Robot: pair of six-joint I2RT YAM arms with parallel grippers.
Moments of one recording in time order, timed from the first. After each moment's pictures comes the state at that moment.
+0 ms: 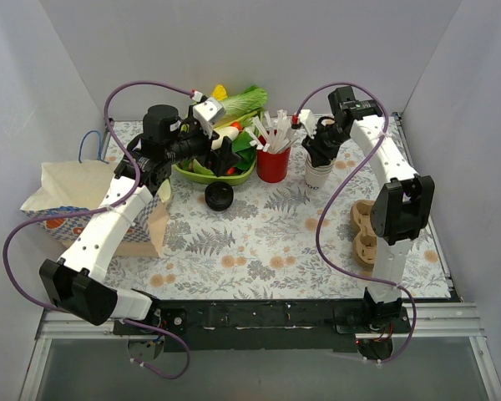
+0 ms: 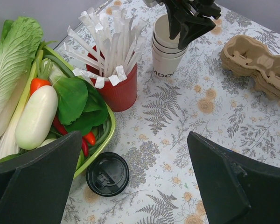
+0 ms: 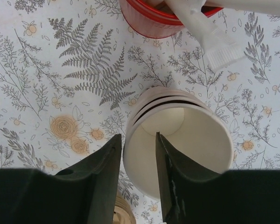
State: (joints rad) left arm -0.40 1.35 1.44 -0.43 0.50 0.17; right arm 0.25 2.00 1.98 -1.16 -0.45 -0.89
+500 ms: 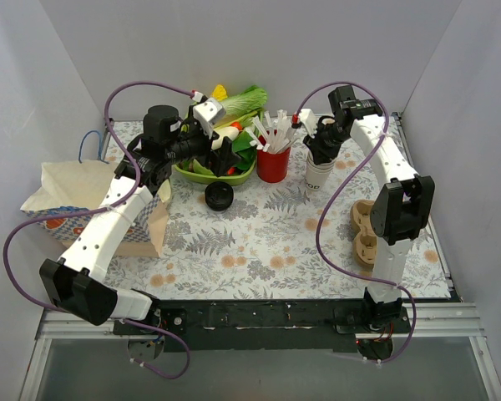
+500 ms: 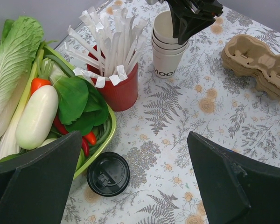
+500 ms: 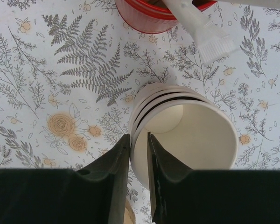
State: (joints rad) left arm -0.40 1.35 1.44 -0.42 0.49 0.17; right arm 0.25 2.00 1.99 -1.17 -0.43 -0.88
